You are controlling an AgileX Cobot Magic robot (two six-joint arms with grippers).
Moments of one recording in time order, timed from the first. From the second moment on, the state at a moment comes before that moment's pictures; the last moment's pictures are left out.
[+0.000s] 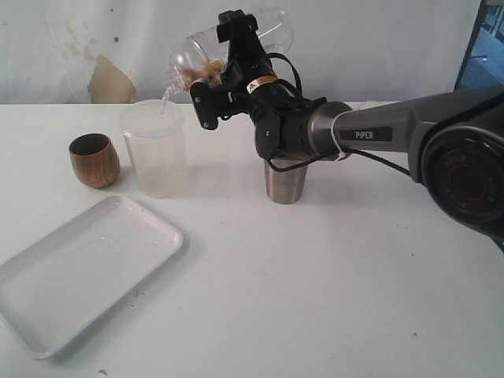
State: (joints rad) left arm 0.12 0.00 -0.01 0.01 0.23 0.11; right arm 0.59 2.29 -1.65 0.38 -0.72 -2.12
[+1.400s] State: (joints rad) left arm 0.12 0.00 -0.01 0.01 0.23 0.11; right arm 0.58 2.29 -1.65 0.35 -0.77 -2.12
